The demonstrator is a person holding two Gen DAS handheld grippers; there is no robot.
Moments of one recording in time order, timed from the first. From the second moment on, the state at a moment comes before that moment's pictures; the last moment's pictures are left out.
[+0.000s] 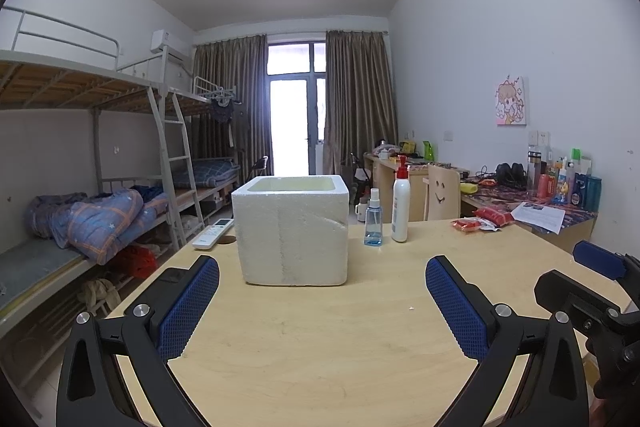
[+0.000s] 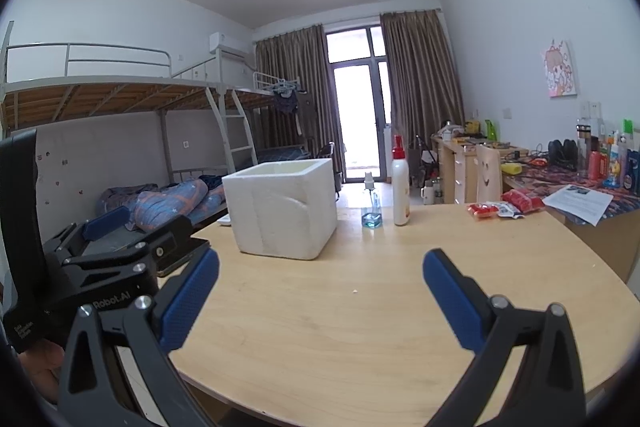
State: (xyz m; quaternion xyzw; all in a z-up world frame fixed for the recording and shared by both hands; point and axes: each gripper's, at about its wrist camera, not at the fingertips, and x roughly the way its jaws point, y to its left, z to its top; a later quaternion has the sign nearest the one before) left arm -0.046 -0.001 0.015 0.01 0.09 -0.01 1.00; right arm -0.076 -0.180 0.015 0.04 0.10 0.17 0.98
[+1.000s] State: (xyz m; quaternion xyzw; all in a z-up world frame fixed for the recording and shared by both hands) left arm -0.046 0.000 0.016 0.01 0.09 0.00 1.00; right arm -0.074 -0.181 0.015 0.04 0.10 0.17 0.98
